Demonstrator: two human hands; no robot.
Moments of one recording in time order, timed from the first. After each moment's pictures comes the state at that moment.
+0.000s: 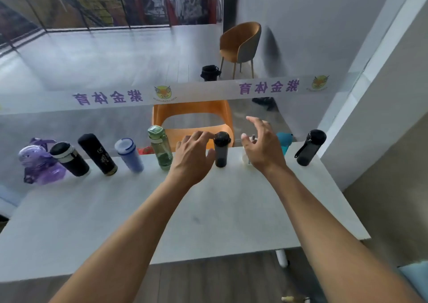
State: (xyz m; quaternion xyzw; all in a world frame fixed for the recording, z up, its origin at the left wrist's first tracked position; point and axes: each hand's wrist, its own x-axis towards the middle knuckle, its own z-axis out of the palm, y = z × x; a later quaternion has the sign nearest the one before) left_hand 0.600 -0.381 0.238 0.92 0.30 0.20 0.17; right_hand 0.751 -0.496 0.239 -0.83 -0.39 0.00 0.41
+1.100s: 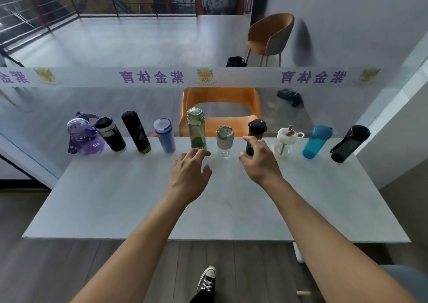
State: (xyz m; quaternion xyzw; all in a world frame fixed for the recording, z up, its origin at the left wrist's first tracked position) left_hand 0.462 -0.356 0.178 0.89 0.37 0.18 0.18; right_hand 0.648 -0.444 0.166 -0.83 -0.41 0.12 0.35
